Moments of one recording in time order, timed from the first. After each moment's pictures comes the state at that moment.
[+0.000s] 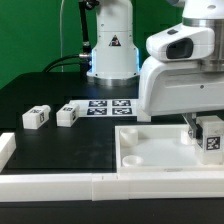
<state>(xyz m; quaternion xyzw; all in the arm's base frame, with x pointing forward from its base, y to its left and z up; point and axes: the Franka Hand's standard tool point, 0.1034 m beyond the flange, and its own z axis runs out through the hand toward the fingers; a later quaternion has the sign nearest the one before) 0.620 0.118 0.067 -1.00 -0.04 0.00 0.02</state>
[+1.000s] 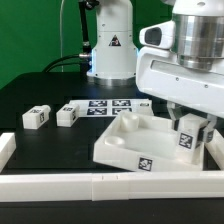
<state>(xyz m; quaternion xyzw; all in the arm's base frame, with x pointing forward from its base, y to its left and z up) 0.617 0.085 0.068 -0.90 0.43 -0.01 -0.03</state>
